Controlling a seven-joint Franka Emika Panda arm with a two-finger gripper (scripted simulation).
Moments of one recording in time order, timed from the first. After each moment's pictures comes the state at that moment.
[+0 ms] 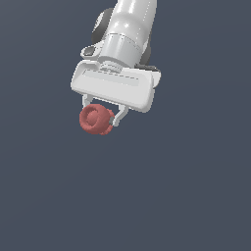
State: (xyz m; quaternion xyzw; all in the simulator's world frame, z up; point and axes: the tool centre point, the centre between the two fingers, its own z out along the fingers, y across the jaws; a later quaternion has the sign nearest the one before) arm 0.108 -0.058 0.392 0.86 -0.26 0.44 0.06
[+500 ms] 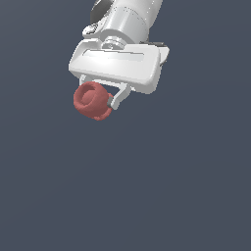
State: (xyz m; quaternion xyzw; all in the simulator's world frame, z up) arm 0.104 -0.056 0.439 0.83 -0.27 0.49 0.07
